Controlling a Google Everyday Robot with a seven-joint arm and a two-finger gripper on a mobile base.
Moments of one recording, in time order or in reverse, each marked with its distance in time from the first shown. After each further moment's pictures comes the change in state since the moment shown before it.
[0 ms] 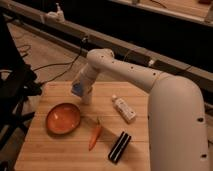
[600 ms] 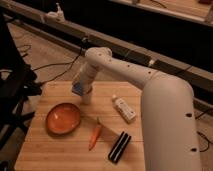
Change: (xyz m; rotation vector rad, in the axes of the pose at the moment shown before) arm 0.009 -0.002 0.007 -0.031 -0.004 0.019
